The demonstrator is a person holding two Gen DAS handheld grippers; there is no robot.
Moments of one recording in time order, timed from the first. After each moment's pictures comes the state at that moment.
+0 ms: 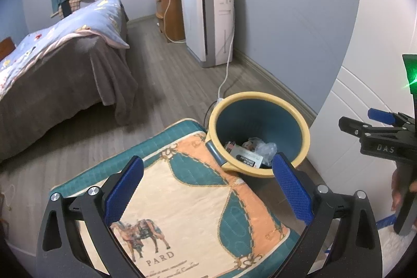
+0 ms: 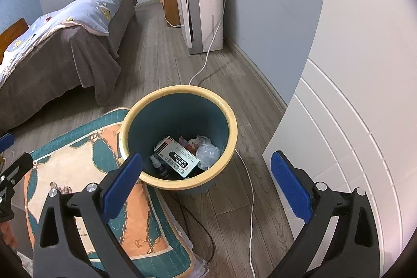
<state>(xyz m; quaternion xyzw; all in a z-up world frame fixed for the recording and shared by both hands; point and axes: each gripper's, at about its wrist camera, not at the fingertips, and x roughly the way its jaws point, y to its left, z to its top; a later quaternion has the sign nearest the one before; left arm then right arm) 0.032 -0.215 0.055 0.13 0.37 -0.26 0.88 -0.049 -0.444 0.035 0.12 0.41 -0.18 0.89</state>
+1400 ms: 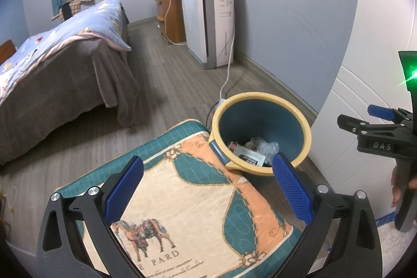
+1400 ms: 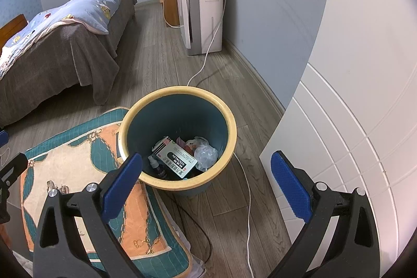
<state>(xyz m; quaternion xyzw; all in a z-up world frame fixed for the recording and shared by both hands) 0.029 -0.209 0.062 0.13 0.36 -0.26 0.89 -0.050 -0.437 0.038 0.11 0.41 -0.18 0.89</state>
